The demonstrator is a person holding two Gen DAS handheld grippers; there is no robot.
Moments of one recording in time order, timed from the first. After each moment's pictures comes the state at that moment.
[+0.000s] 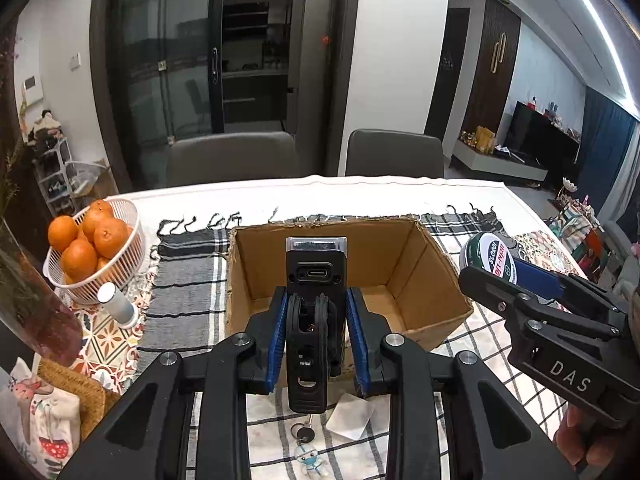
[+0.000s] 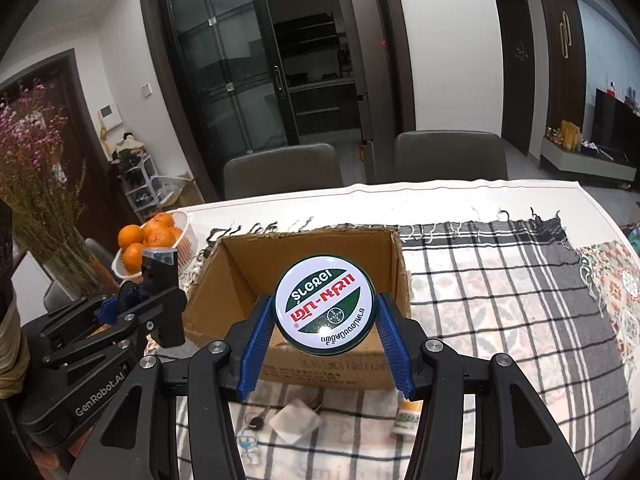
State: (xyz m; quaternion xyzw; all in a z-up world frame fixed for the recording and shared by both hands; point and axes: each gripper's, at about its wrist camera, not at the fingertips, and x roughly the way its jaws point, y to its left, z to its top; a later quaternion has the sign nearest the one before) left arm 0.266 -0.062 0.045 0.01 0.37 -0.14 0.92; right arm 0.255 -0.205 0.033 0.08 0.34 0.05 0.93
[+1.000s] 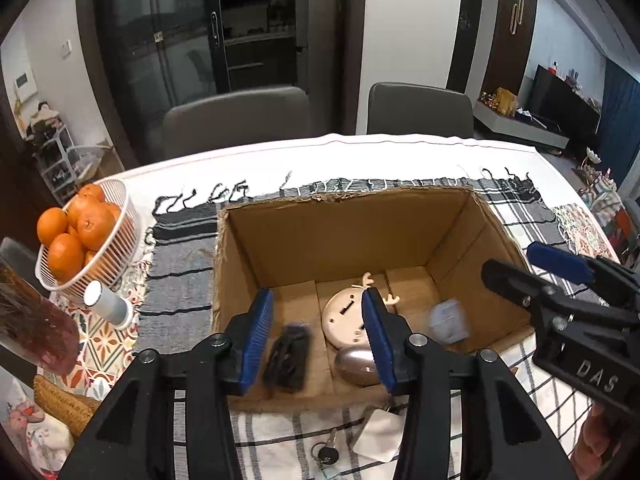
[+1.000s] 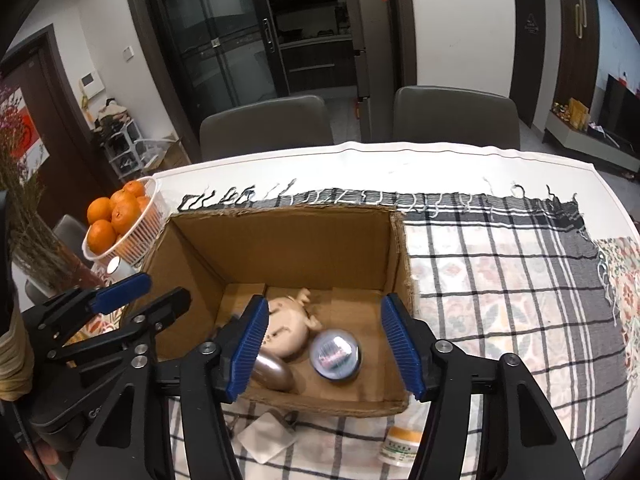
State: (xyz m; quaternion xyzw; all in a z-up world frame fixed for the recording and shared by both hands) left arm 0.321 -0.079 -0.001 0.05 0.42 -0.11 0.90; right arm 0.324 -0.214 -0.007 0.07 0.42 0.04 0.90
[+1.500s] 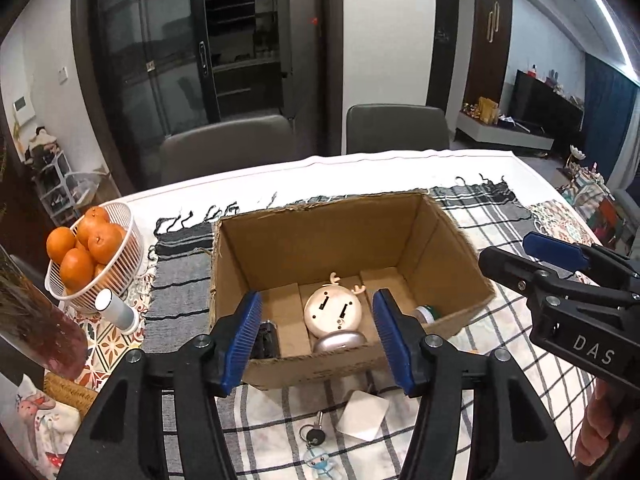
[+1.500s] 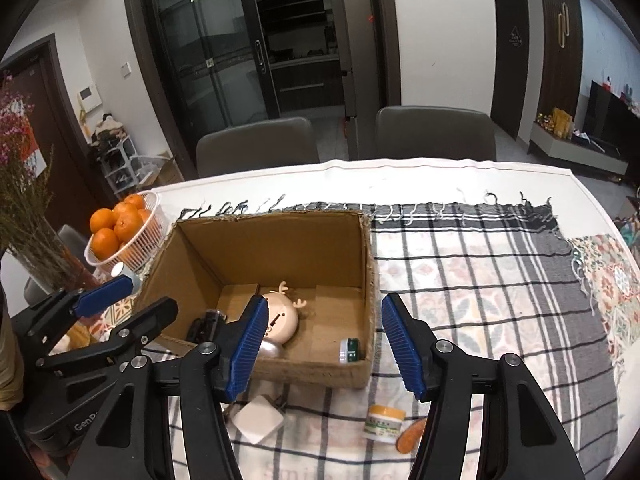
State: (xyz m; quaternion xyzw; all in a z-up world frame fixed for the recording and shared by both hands) left arm 0.272 -0.087 0.027 0.07 0.38 -0.13 0.91; right arm 0.277 -0.227 0.018 0.07 0.38 0.02 0.92
